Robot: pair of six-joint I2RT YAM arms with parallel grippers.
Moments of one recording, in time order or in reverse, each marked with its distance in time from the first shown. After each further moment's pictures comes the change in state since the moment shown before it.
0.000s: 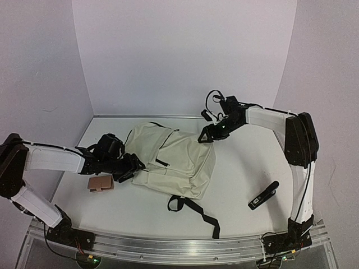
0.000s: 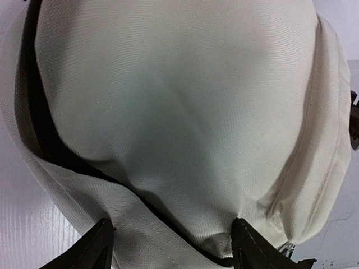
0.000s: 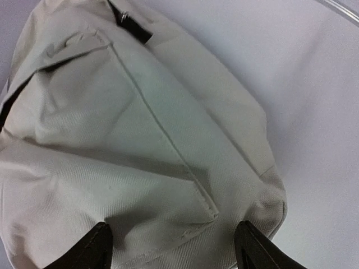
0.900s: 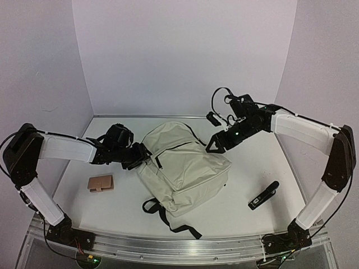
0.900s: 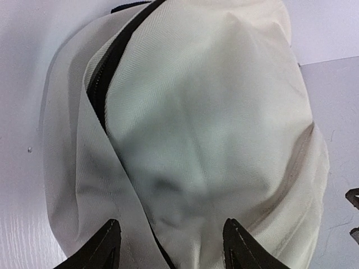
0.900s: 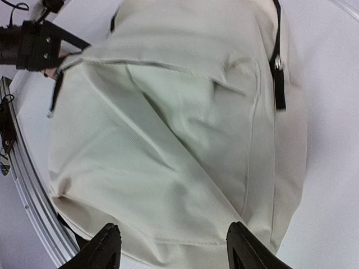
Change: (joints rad) left arm 0.008 0.194 0.180 0.086 -0.016 0.082; right arm 0.138 -0.508 -0.406 -0.072 0.079 0.014
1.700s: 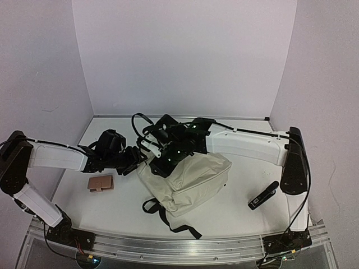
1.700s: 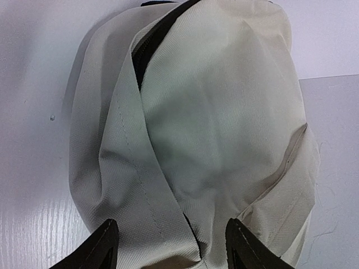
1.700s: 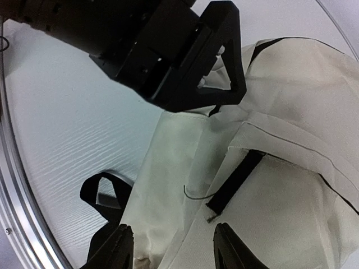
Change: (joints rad) left arm -0.003 -0.129 -0.151 0.071 -0.019 -0.113; right arm 0.521 0.437 0.524 -0.095 0.428 0.016
